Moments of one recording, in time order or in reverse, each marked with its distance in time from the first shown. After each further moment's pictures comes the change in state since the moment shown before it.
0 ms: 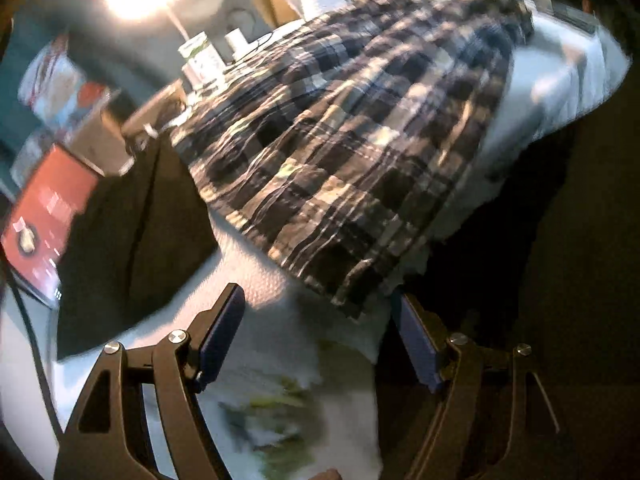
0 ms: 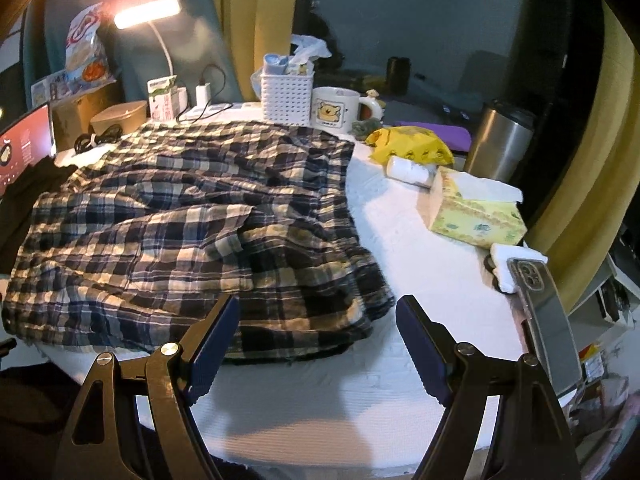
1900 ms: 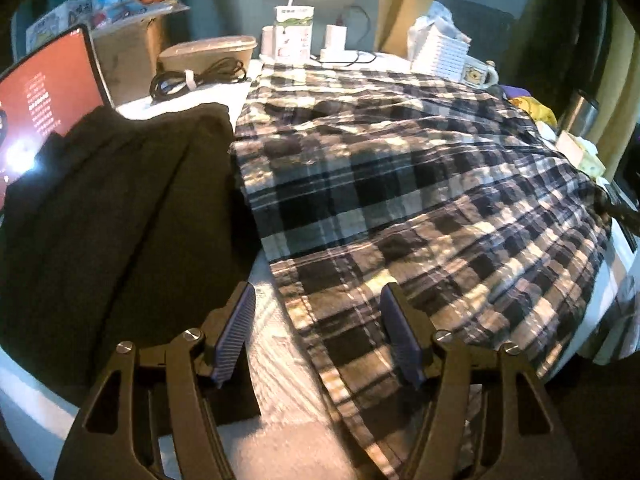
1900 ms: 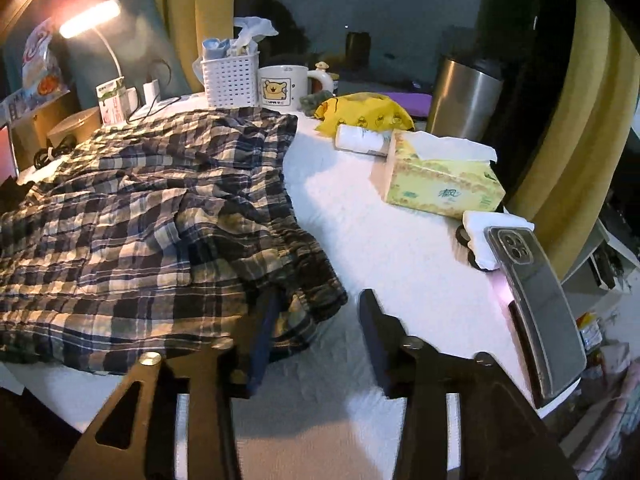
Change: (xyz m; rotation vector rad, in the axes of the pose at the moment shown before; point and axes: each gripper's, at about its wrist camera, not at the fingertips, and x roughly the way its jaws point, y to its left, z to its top) left arm 0.058 0.103 0.060 -0.559 -0.023 -0.189; right arm 0.033 -0.049 -0.010 0.108 0.038 -0.069
